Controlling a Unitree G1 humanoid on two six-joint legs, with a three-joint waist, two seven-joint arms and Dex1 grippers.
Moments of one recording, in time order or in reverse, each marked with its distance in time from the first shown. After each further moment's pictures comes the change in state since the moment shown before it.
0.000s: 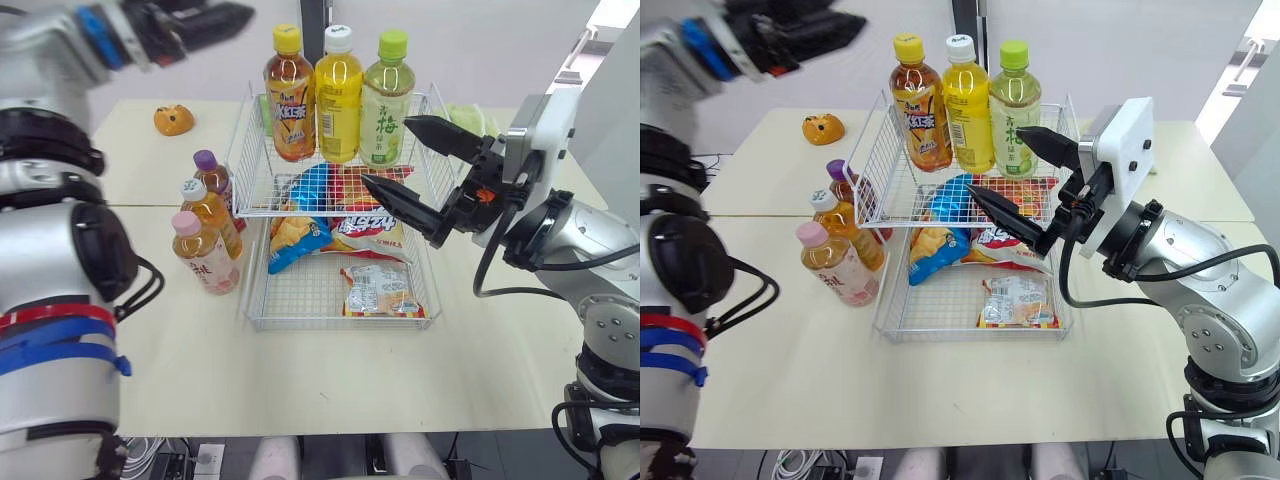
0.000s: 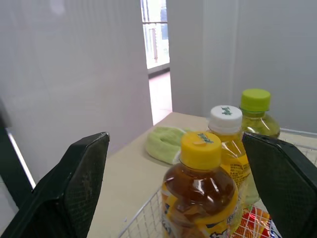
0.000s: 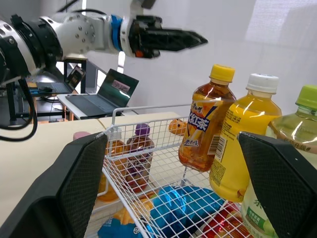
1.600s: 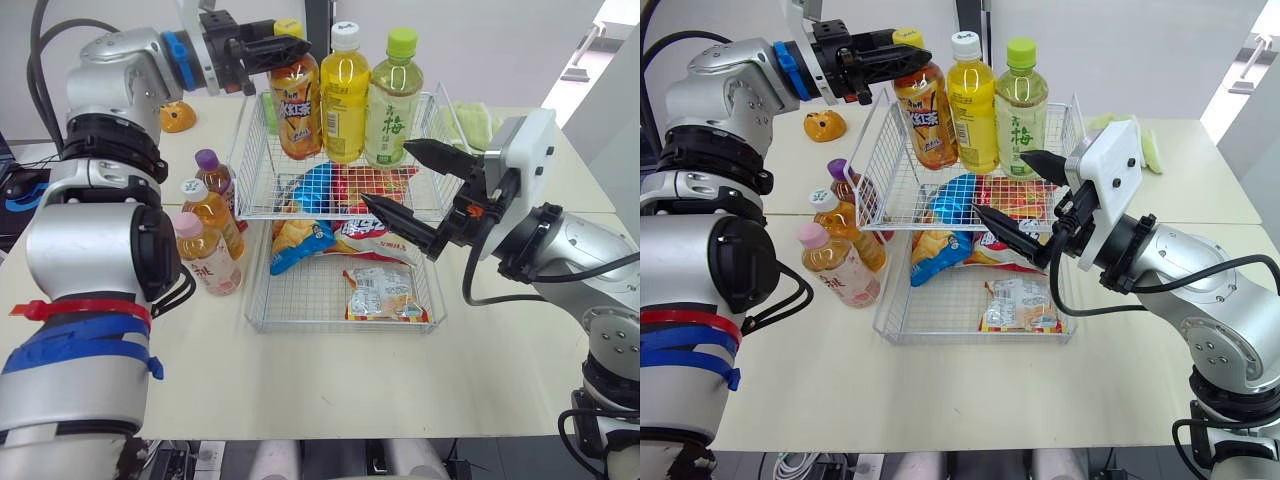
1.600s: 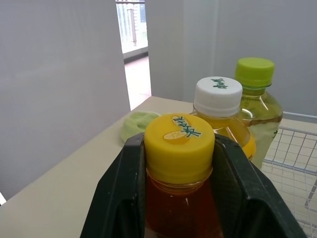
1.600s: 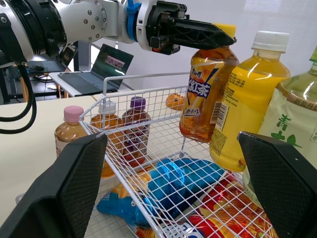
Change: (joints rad) left arm -0.034 -0.229 -0.114 0.134 0.040 -0.122 0.022; right arm 0.036 -0.024 0.001 -0.081 0.019 0.110 -0.110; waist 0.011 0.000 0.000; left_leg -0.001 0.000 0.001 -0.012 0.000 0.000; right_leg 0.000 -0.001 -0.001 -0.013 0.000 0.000
